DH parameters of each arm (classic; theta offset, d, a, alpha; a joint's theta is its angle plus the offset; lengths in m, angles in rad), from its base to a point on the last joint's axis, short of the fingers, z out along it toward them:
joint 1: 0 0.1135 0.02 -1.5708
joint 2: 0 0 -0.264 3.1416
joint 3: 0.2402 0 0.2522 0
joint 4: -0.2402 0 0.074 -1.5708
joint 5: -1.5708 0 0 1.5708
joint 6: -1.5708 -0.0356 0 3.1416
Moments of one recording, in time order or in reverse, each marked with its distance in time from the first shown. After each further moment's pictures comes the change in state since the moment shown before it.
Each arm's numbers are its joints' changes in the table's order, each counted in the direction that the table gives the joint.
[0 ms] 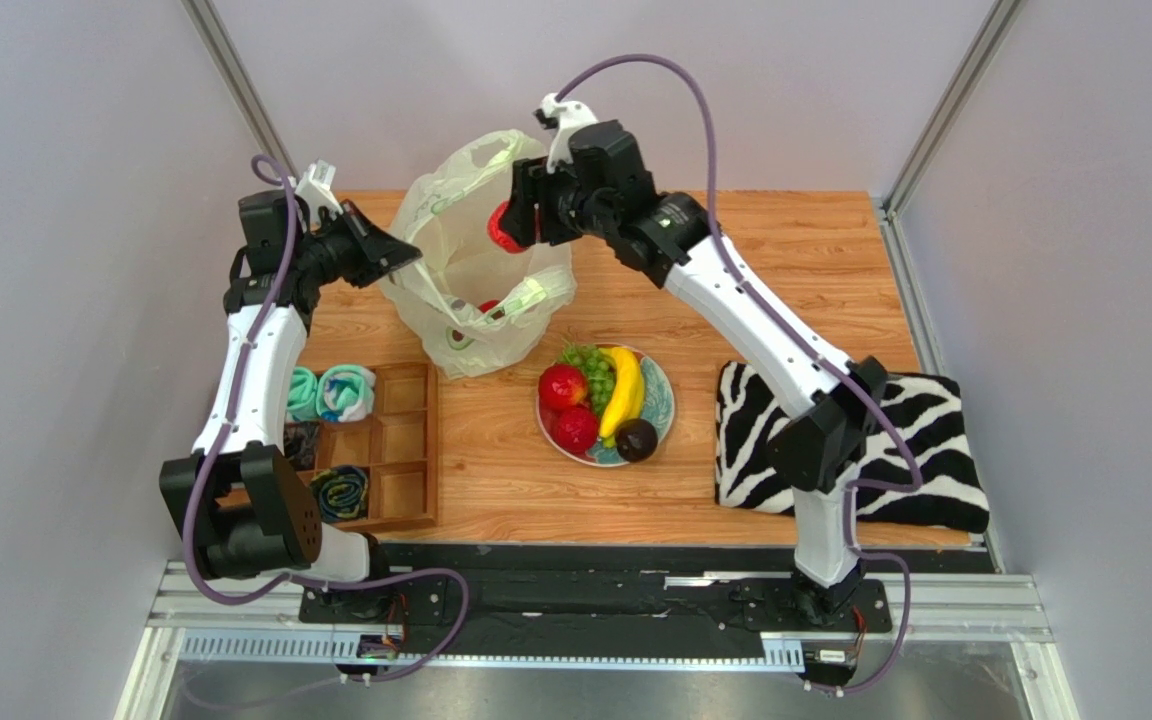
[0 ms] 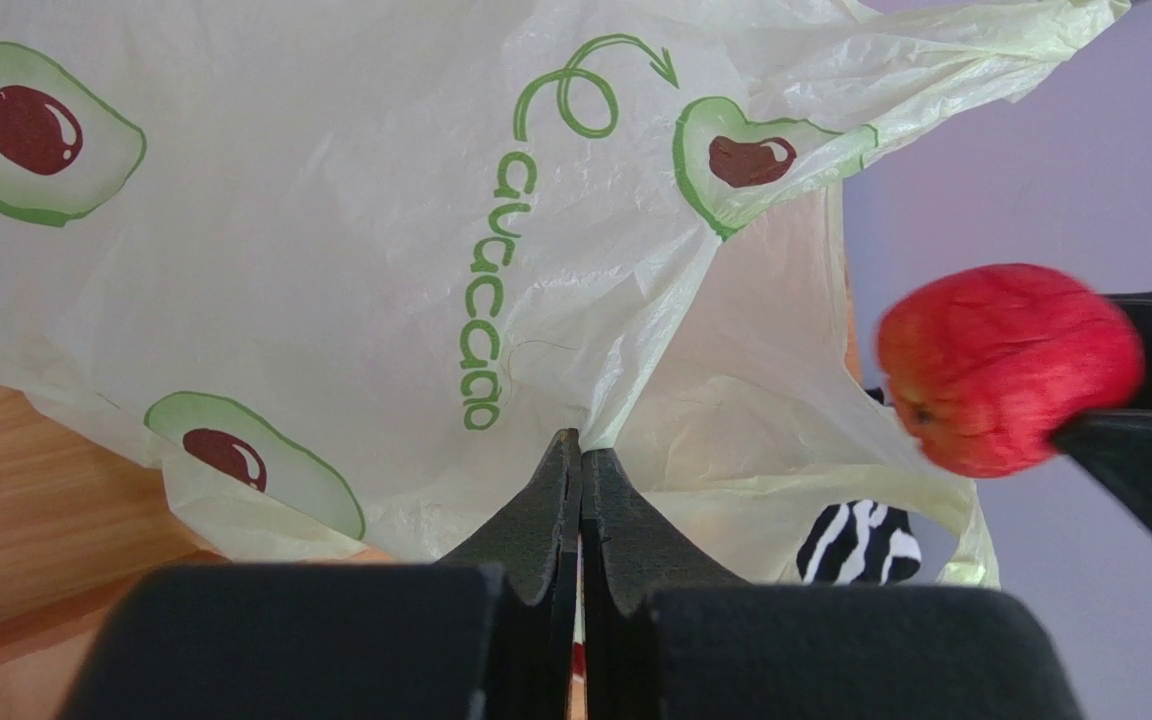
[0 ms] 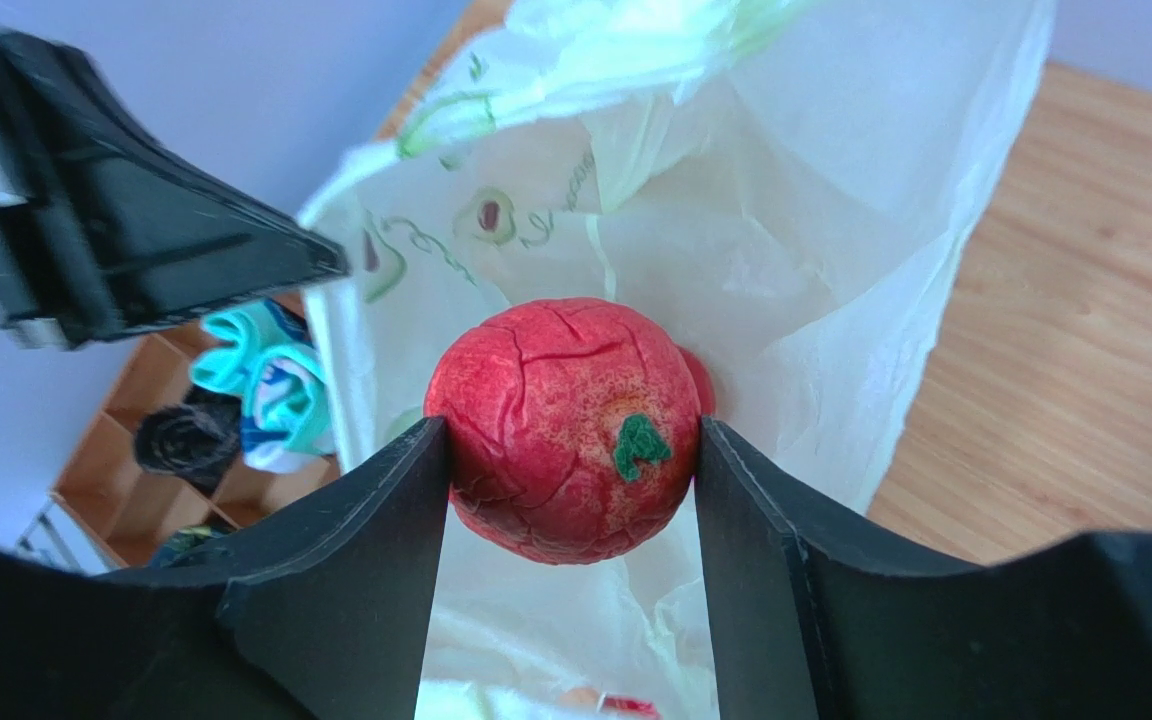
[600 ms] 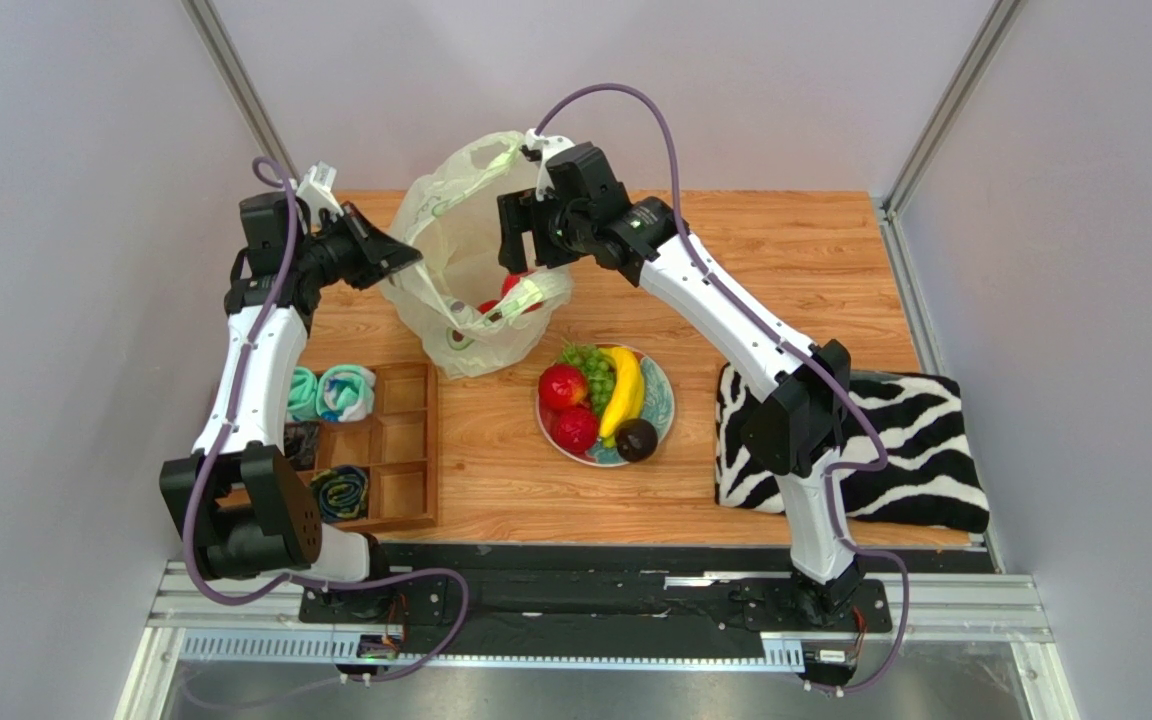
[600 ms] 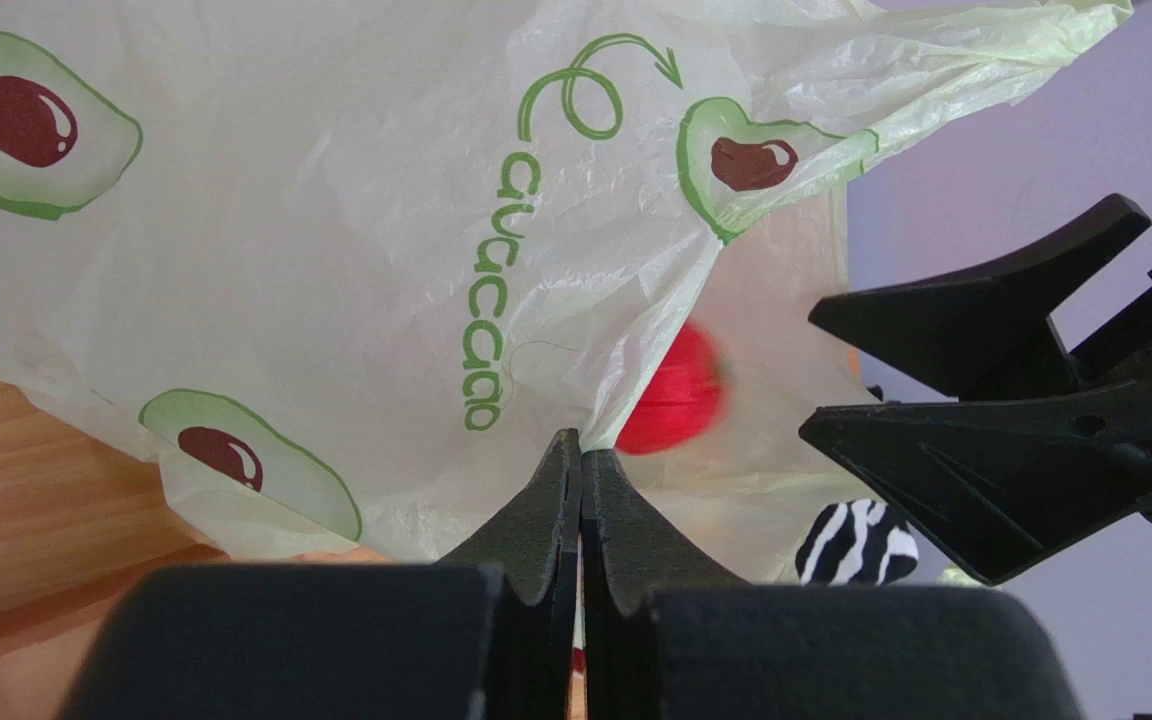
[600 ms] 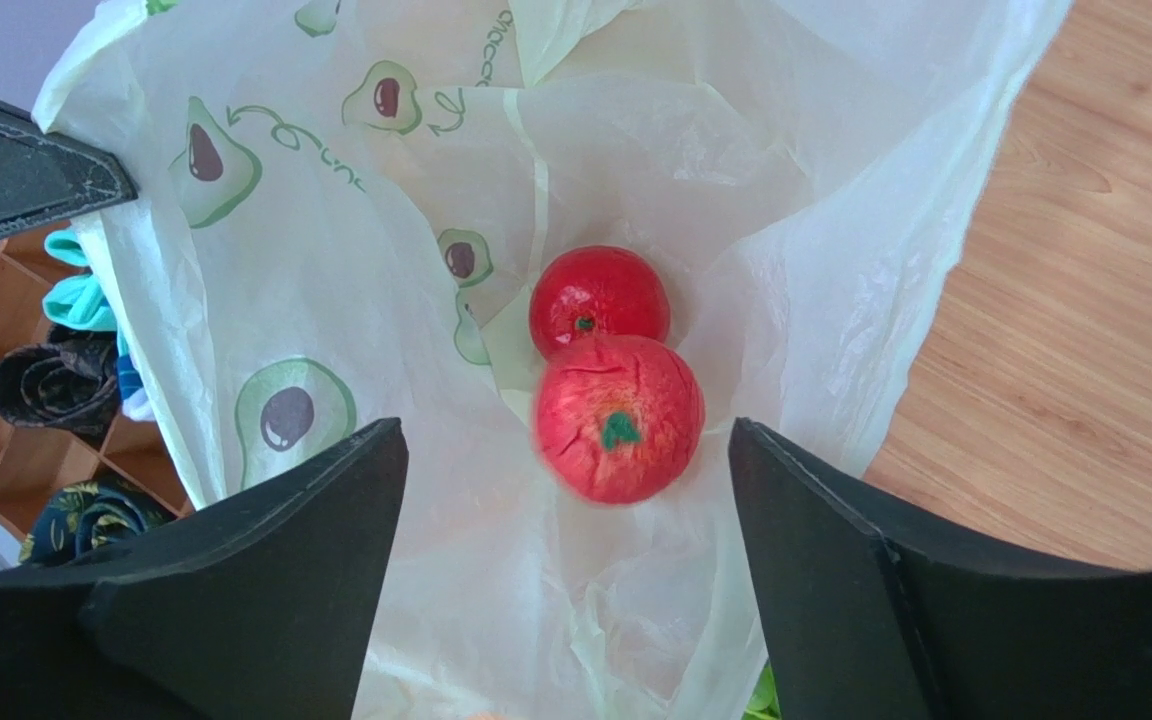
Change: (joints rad) left arm 0.000 -0.002 -0.007 -0.002 0.000 0.003; right arm 0.005 0.148 0.051 -0.125 -0.001 0.027
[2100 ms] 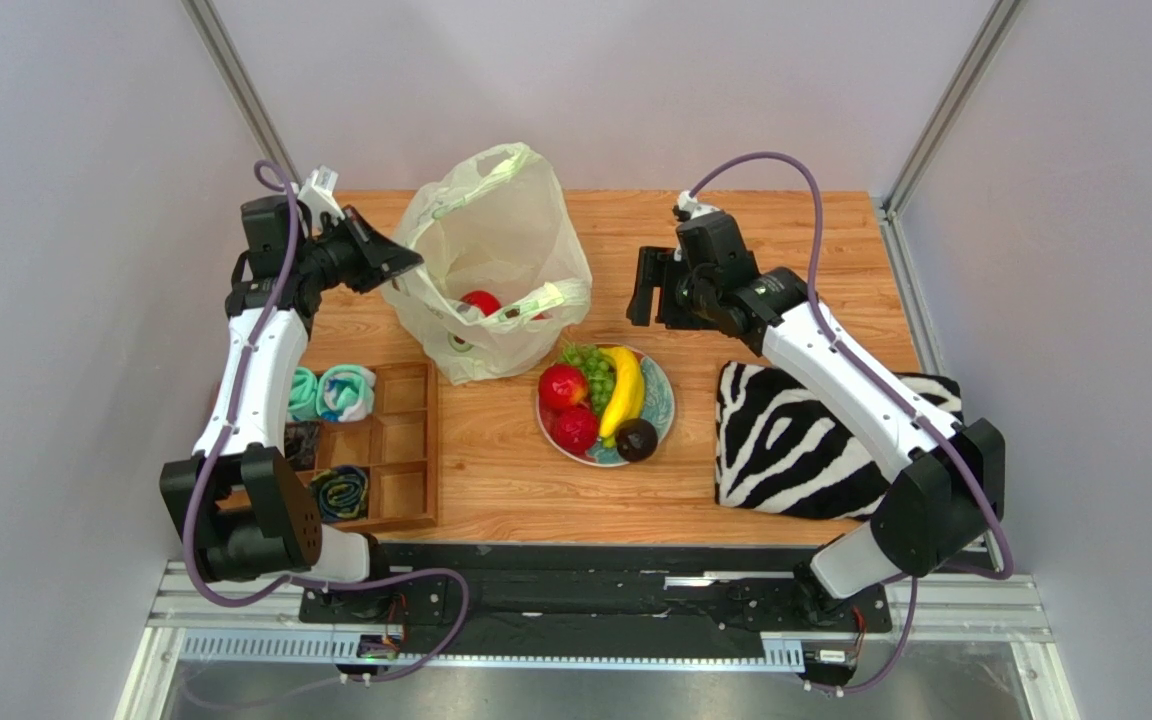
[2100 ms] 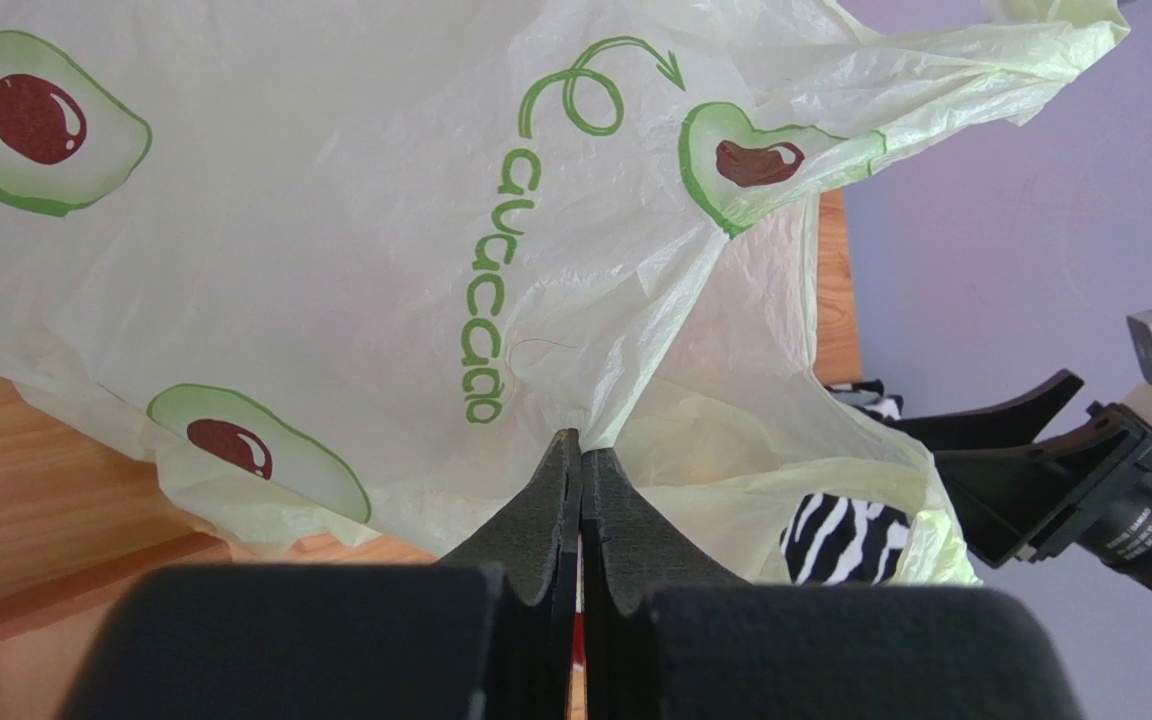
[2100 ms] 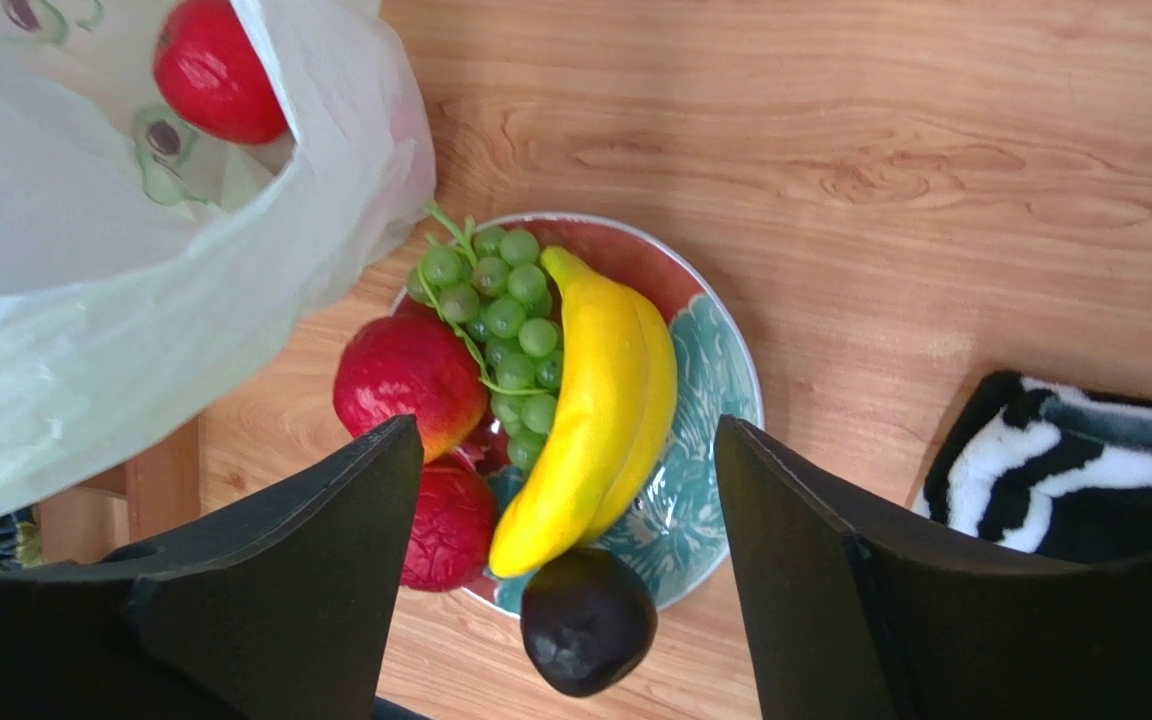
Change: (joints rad) left arm 0.000 -0.005 -0.013 -0.006 -0.002 -0.003; right arm -0.180 -0.588 -0.830 0.093 -0.089 -0.176
